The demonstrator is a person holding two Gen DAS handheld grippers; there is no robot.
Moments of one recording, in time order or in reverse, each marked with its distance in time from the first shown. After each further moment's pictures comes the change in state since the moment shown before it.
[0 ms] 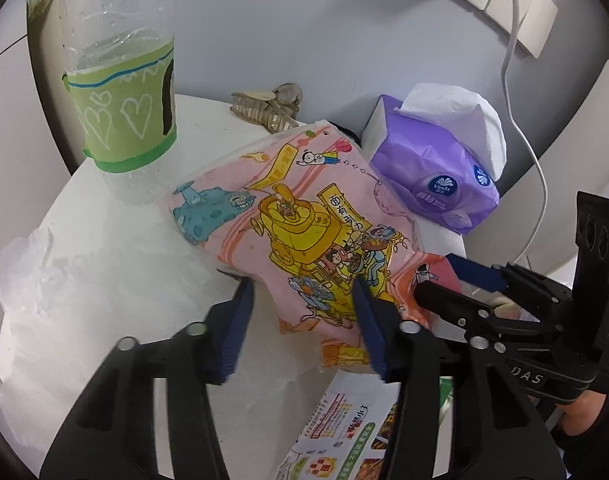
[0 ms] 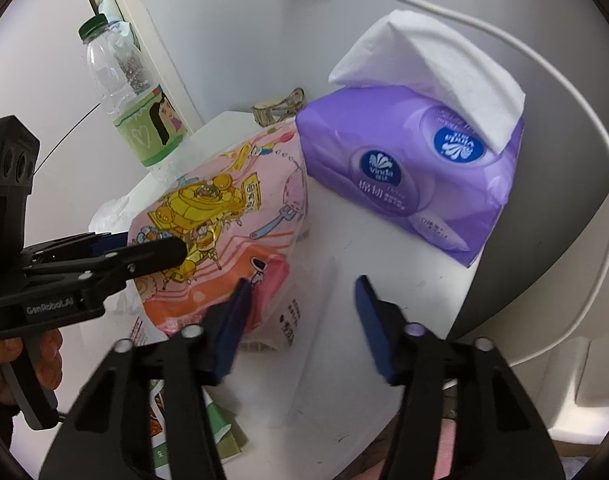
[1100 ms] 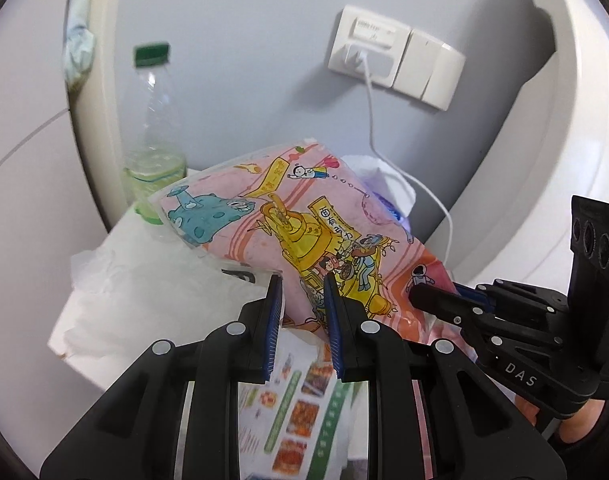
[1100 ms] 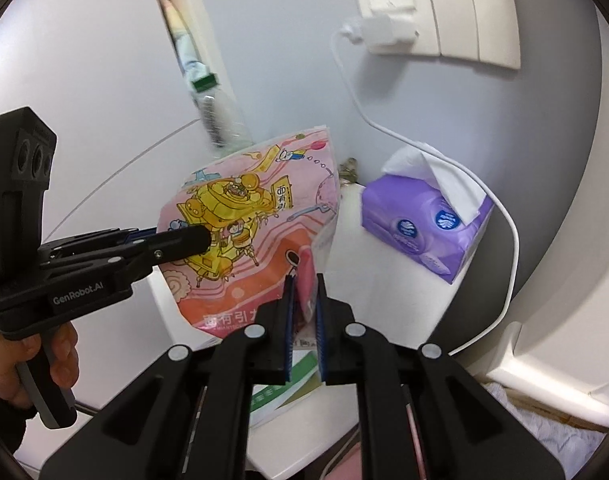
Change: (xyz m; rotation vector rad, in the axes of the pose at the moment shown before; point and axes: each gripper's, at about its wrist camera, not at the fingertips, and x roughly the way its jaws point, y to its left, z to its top) left arm -0.138 -0.052 -0.024 0.043 -0.195 0.016; right arm -0.119 0.055 -0.013 -0.102 -0.143 0.064
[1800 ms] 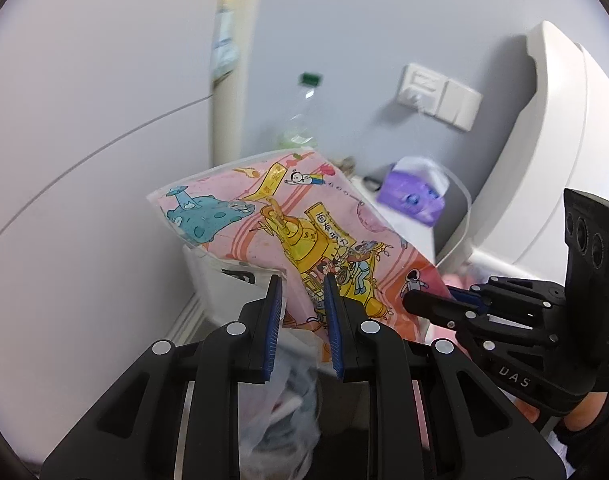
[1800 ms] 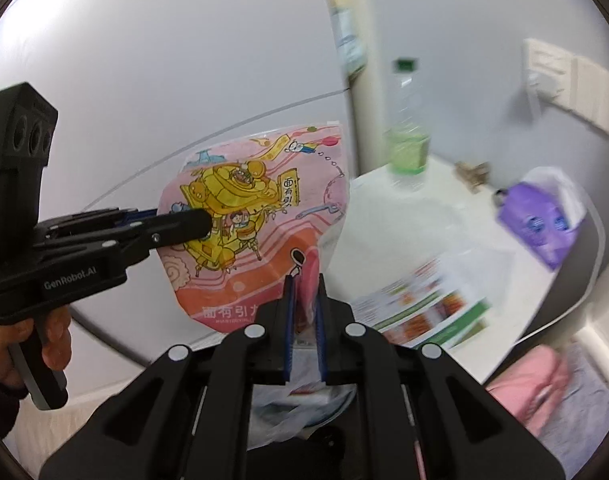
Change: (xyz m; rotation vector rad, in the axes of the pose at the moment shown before) left arm -0.174 0.055 -0.119 -0.132 -0.067 0.206; right arm -0.032 0.158 -0.068 -0.229 0.066 0.201
